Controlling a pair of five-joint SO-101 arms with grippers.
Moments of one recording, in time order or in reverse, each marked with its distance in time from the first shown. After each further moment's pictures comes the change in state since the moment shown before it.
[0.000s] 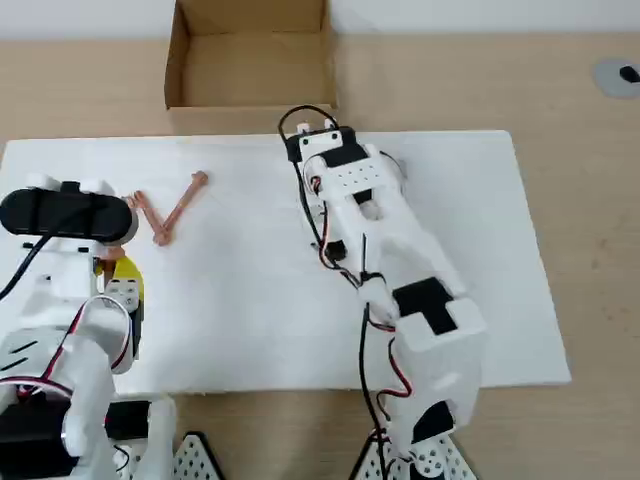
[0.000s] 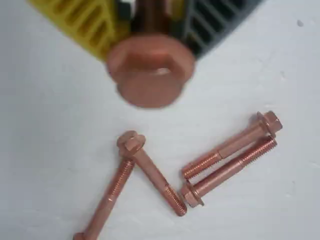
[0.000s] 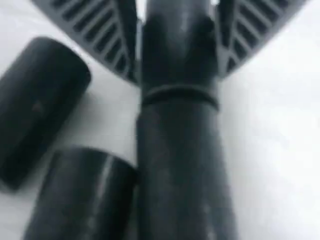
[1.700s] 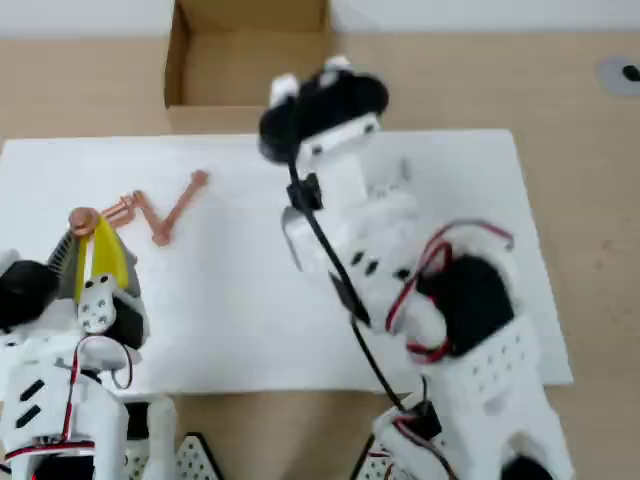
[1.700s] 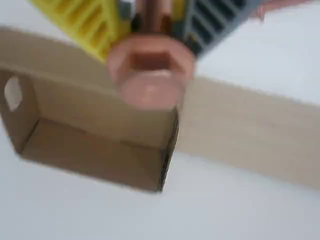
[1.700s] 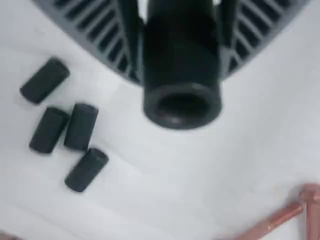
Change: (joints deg) left arm 0.0 -28.0 22.5 -30.2 23.6; right arm -13.0 -64.9 7.5 5.7 6.9
